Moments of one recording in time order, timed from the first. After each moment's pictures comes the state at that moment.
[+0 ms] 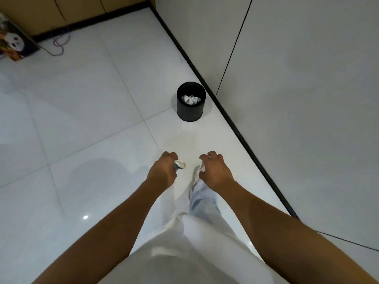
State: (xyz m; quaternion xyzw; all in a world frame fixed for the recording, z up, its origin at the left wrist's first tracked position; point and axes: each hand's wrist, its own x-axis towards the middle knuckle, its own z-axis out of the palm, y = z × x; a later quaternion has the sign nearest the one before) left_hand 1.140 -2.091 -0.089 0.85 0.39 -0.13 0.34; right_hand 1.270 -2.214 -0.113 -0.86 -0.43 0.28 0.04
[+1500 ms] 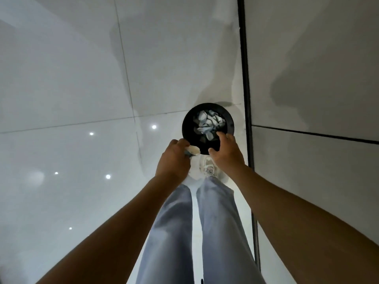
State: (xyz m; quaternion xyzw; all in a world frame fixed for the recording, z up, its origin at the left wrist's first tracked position) left_hand 1.563 -1.715 -0.346 0.65 0.61 -0.12 0.43; right_hand 1.707 -1.766 -0.407 -0.80 -0.38 0.47 0.02
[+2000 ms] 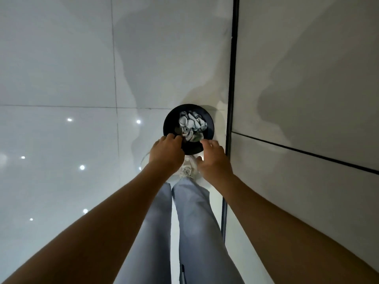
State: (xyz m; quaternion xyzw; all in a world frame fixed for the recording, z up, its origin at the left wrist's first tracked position) left_hand 1.605 -1.726 -0.378 0.71 0.57 -0.21 0.35; right_hand 1.735 -1.780 -0.368 -0.74 -0.51 0.43 -0.05
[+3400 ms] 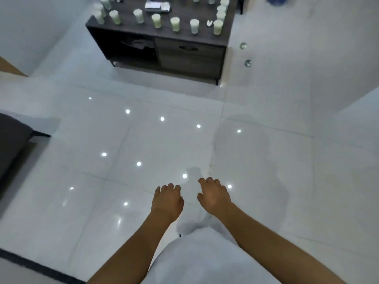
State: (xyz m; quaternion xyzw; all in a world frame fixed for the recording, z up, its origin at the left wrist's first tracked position) left_hand 1.141 -2.404 -0.104 0.03 0.95 0.02 0.31; right_hand 1.119 -2.247 -0.109 0.08 -0.94 0.13 -0.31
